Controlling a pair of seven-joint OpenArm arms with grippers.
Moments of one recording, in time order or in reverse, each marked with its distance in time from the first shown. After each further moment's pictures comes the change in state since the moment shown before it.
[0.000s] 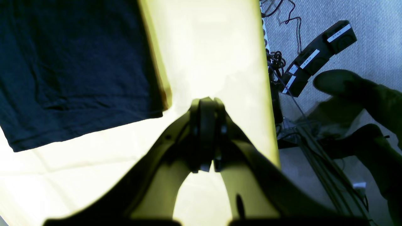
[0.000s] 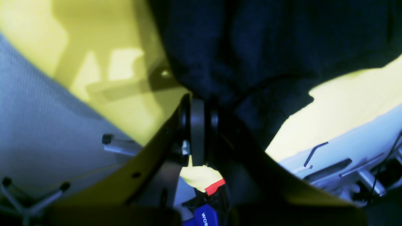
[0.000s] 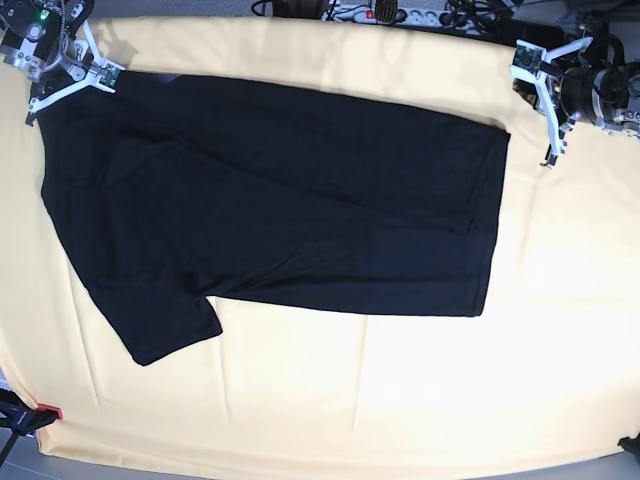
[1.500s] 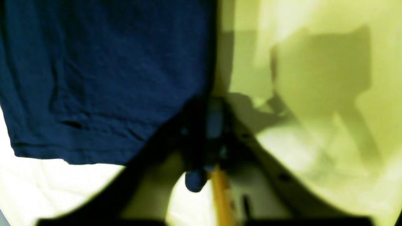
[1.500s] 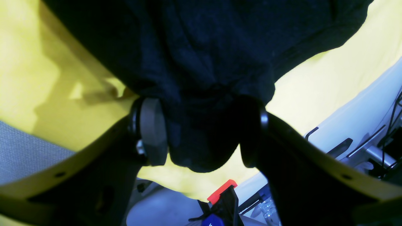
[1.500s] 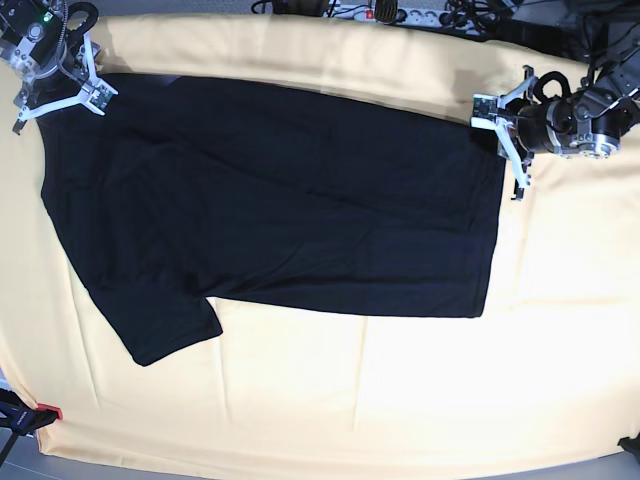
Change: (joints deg) left arm -0.4 21.6 -0.5 -19.6 13.8 7.8 -7.5; right arm 0.3 0.0 0.0 0.0 -1.2 -11.1 3.2
